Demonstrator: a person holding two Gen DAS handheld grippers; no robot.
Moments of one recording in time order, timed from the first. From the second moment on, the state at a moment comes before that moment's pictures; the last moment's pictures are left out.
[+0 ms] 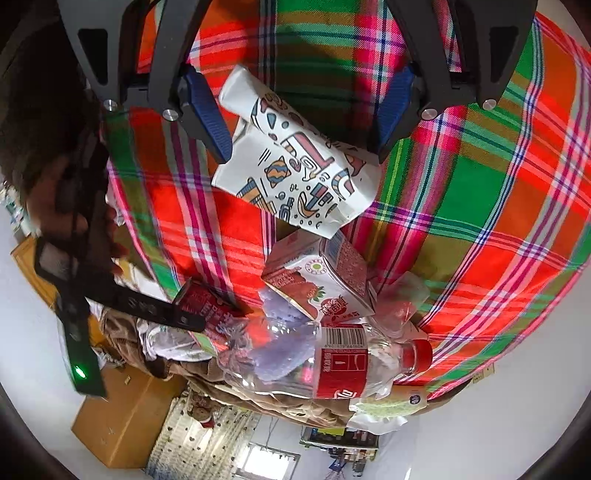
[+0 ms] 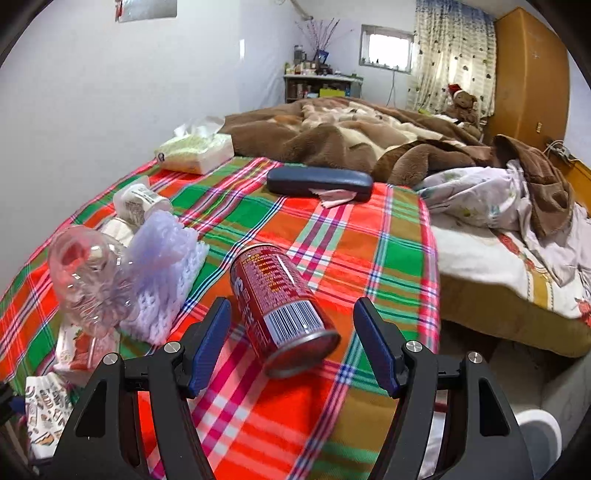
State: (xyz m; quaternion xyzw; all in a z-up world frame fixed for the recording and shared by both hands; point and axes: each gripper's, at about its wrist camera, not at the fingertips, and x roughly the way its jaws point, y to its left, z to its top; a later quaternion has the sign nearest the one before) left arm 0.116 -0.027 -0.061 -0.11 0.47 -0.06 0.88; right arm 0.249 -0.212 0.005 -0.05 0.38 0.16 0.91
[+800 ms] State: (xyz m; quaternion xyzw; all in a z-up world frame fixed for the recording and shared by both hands) left arm 0.125 0.010 -0.060 -0.13 0.46 -0.01 0.88; right arm 0.241 -0.209 -0.010 0.00 0.43 0.16 0.89
